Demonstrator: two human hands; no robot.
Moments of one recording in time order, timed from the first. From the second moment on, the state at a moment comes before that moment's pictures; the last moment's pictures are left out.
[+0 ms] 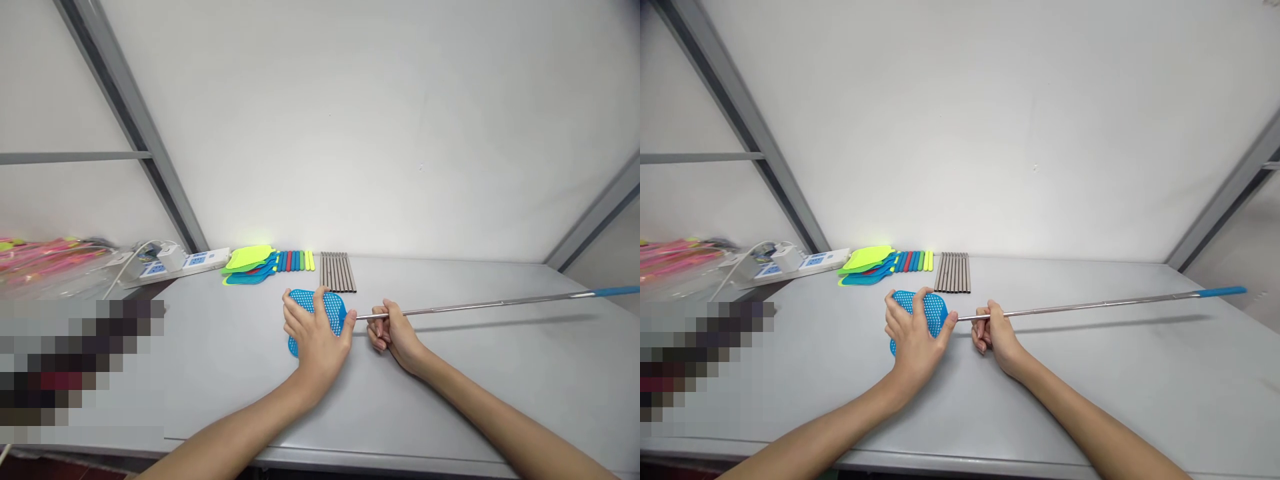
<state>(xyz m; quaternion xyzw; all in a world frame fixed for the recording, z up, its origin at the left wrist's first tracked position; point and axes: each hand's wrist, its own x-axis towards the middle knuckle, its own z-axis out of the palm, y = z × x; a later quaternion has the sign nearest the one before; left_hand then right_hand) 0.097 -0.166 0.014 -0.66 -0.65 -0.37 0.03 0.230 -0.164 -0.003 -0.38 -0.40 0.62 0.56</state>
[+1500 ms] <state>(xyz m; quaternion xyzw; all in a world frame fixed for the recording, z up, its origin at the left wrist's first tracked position) 0.077 -0.134 0.021 -0.60 -0.75 -0.27 0.02 0.253 -0.163 0.000 -0.40 -0.53 0.66 0.36</state>
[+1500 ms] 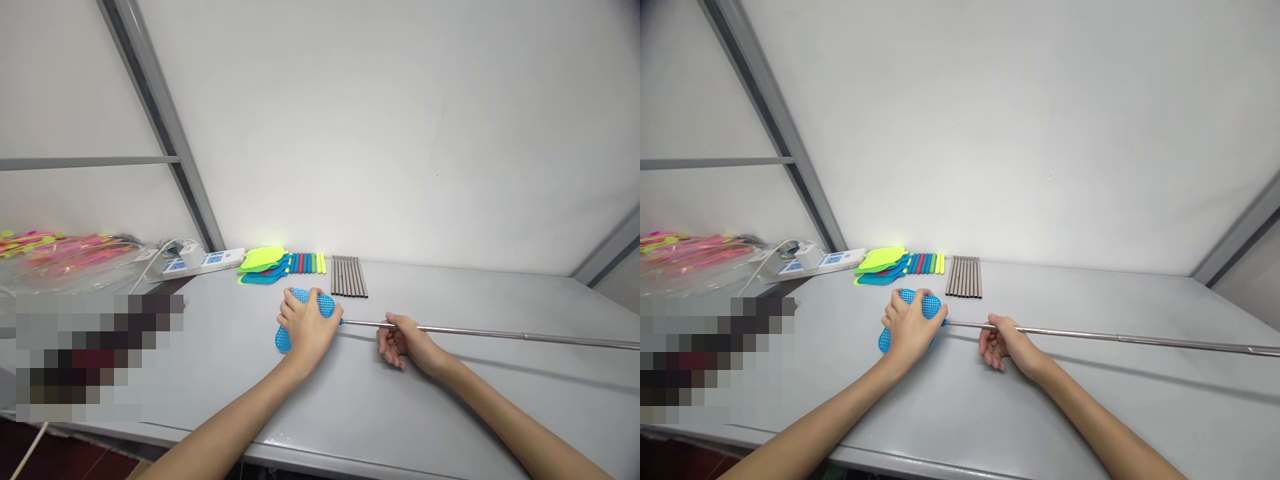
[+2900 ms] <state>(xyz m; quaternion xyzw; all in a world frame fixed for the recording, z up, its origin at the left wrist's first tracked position) 0.073 -0.124 0.011 -0.61 -0.75 -0.26 -0.09 0.249 -0.160 0.002 -0.40 -0.52 0.64 0.39</state>
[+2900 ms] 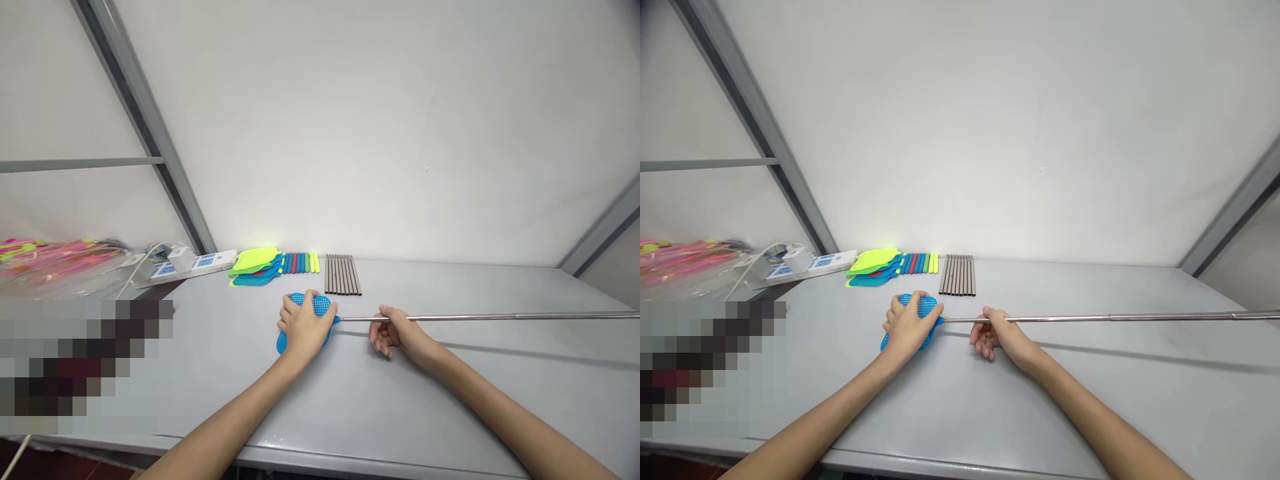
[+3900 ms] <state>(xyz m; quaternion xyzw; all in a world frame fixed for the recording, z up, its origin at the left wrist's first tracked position) 0.074 -0.141 0.021 -0.91 -0.34 -0.23 -0.08 0.243 -0.161 0.003 -0.39 -0.48 0.67 0.40</state>
